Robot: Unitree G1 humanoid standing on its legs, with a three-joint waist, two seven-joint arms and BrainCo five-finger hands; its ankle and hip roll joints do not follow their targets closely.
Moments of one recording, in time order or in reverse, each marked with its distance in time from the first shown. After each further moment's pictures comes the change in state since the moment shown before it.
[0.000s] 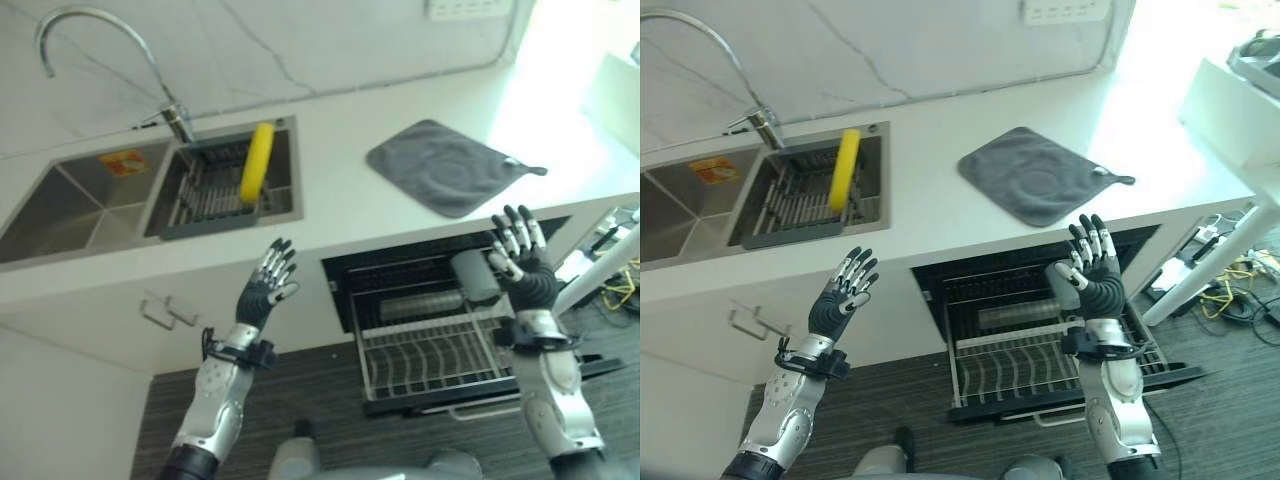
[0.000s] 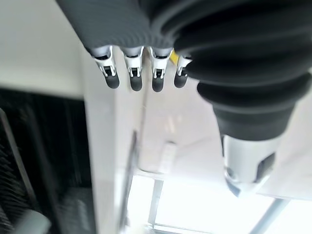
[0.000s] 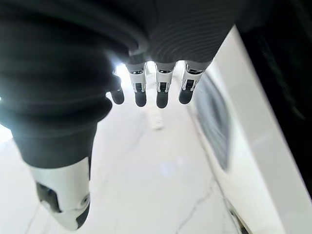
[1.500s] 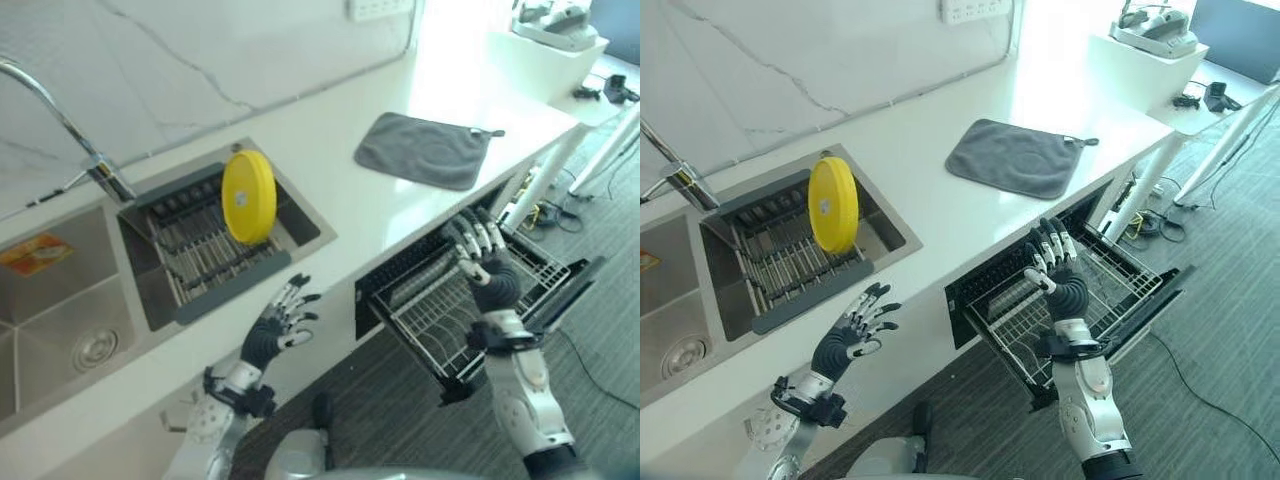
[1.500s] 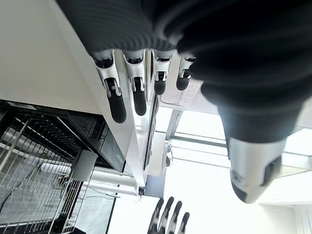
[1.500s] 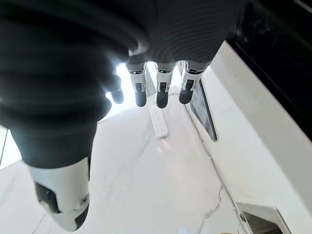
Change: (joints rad) left arm 0.216 0.051 -0.030 -0.204 0.087 -0.032 -0.010; right arm -0.049 0.043 0.088 0.022 0.017 0.016 0.116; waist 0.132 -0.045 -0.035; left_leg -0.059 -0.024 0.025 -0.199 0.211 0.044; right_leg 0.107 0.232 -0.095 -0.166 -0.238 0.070
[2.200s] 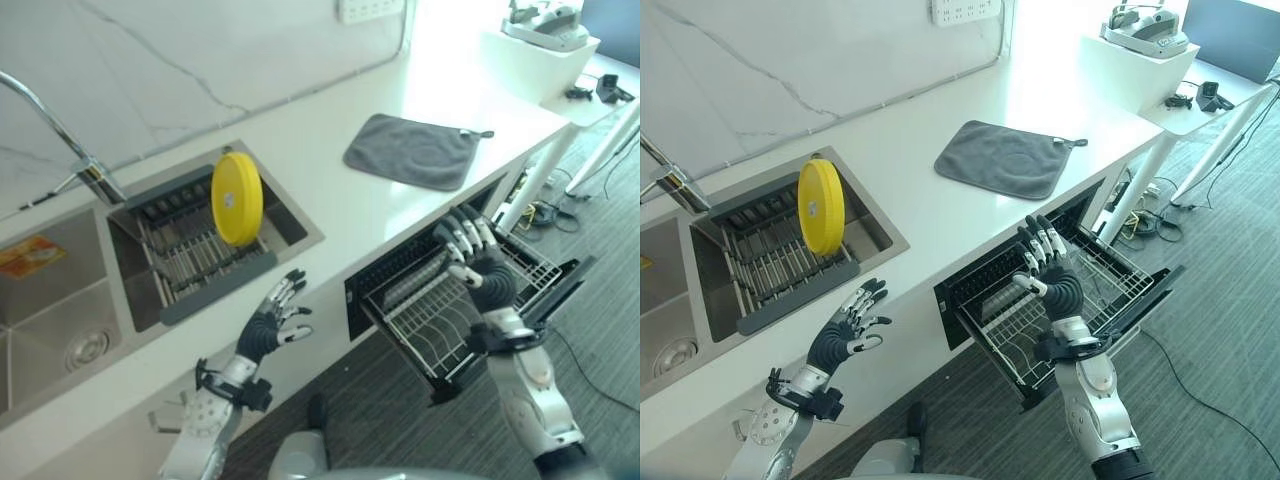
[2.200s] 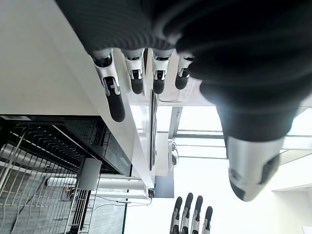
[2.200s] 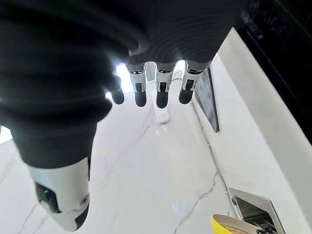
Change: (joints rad) left arm -0.018 0.008 0.028 -0.043 0.108 0.011 0.028; right arm -0.015 -0.076 0.050 -0.040 -0.028 0.003 0.028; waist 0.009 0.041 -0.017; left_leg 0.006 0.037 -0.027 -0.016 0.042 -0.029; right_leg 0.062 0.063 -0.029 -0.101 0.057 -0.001
